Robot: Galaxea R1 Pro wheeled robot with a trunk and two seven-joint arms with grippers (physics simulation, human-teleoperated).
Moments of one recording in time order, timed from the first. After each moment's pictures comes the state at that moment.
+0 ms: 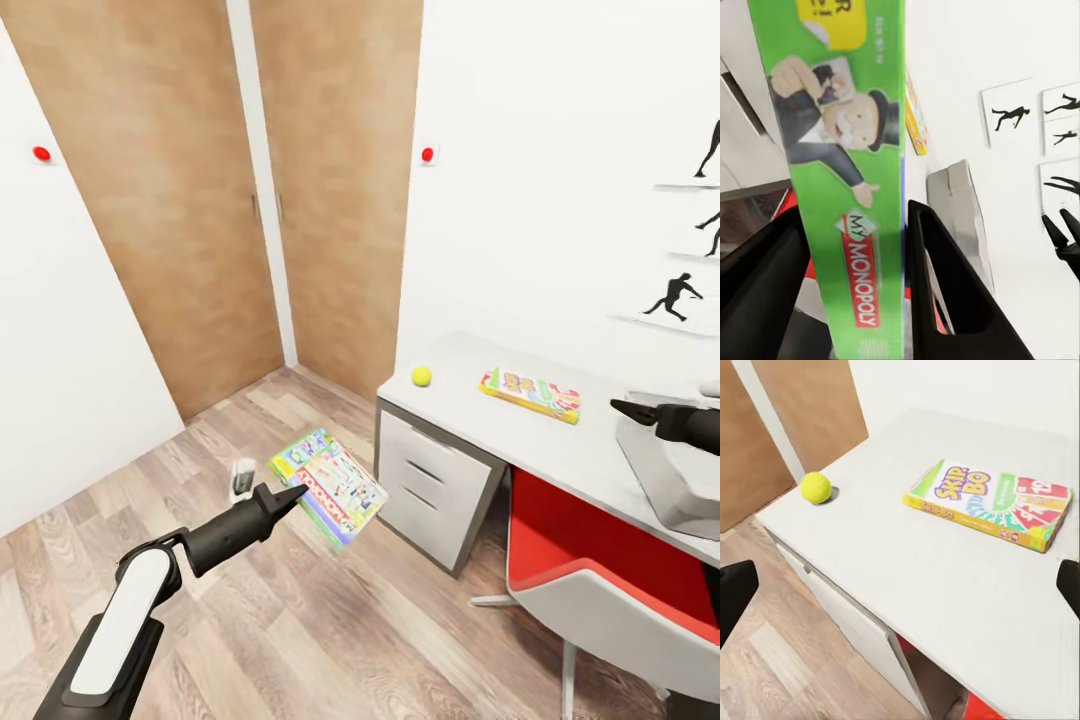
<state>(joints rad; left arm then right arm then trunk) -0.31 0.05 -0.01 -1.56 1.24 0.84 -0.05 -0.57 -0.52 -0.46 -1.62 -0.27 0.98 0.58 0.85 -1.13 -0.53</state>
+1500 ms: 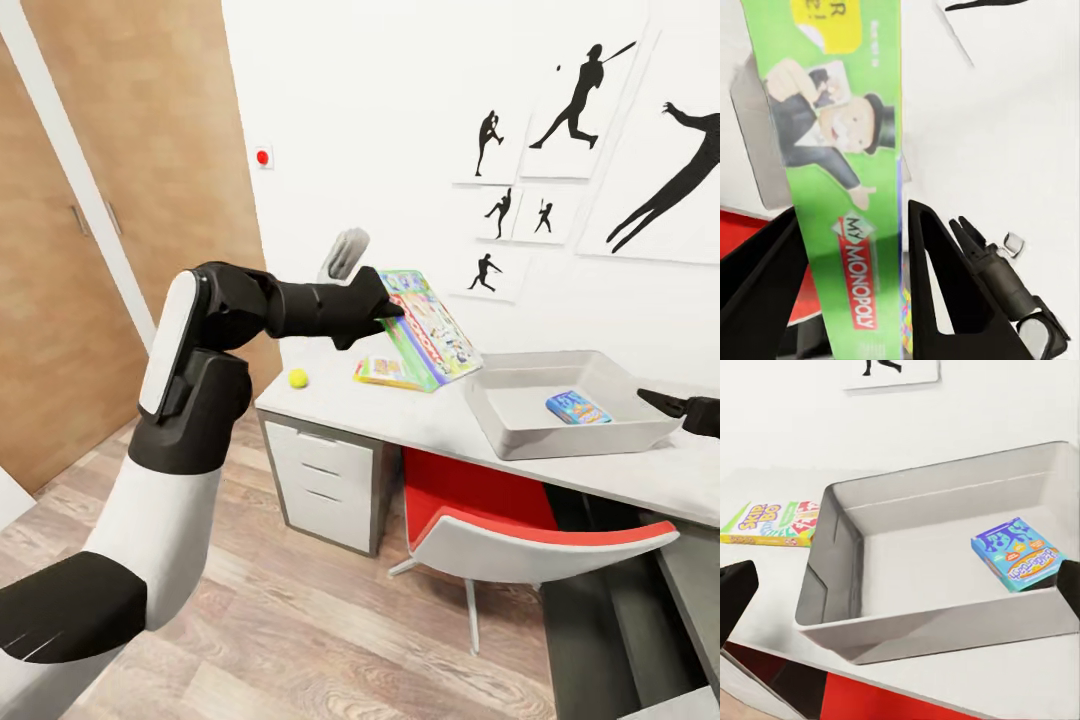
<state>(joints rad) -1.21 -0.15 -0.32 -1.59 2.00 0.74 1.14 -0.57 -0.52 -0.54 -1.61 -0.27 0.91 0.58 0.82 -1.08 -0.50</state>
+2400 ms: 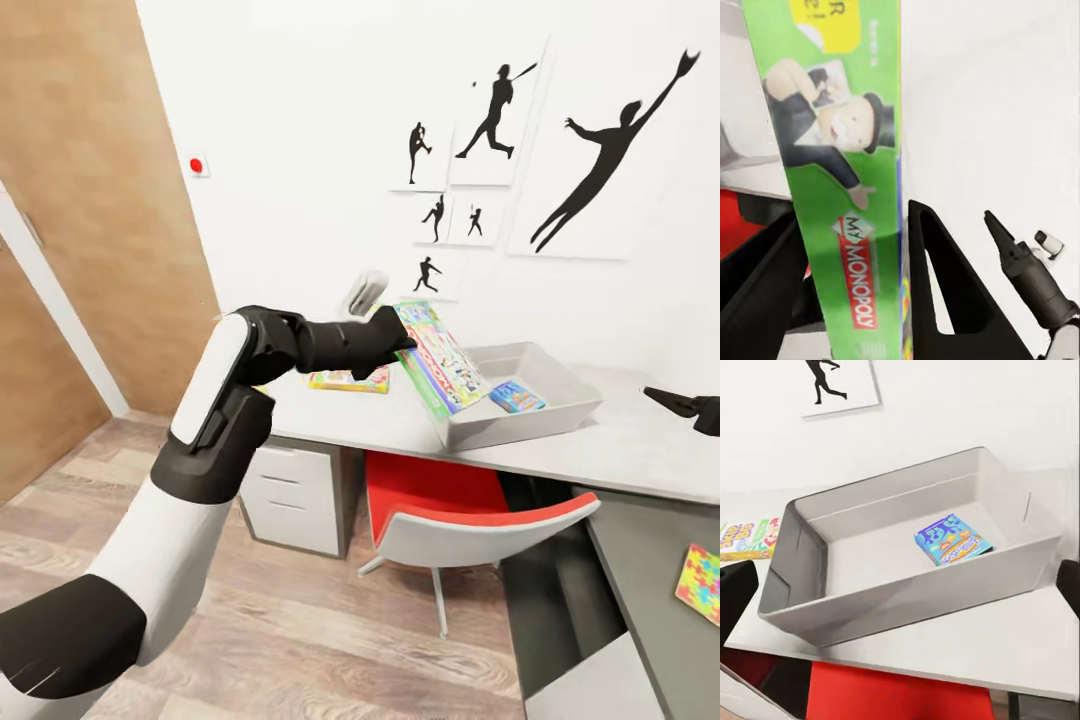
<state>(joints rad) -1.10 -0.14 -0.42 -1.55 1.87 0.69 1.01 -0.57 -0.53 -0.58 -1.62 -0.28 0.97 0.66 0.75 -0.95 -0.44</state>
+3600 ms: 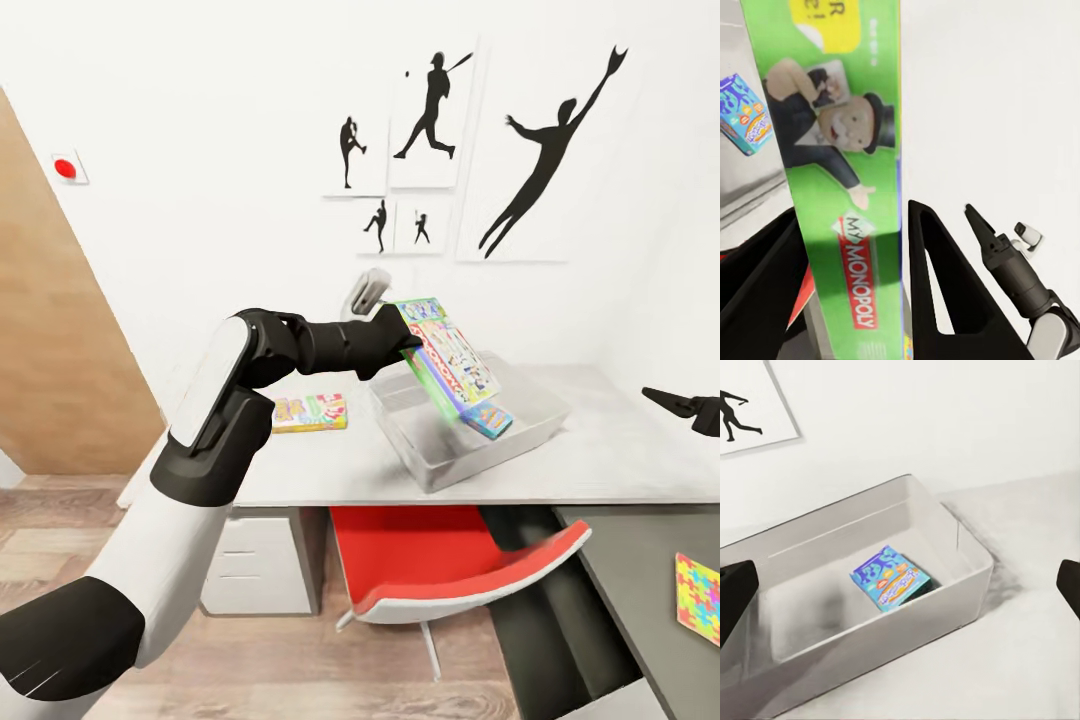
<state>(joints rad) -1.09 -0.14 -0.43 -1.55 1.87 0.69 0.95 -0.57 -0.52 -0.58 -1.62 -0.28 0.97 0.67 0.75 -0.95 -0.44</state>
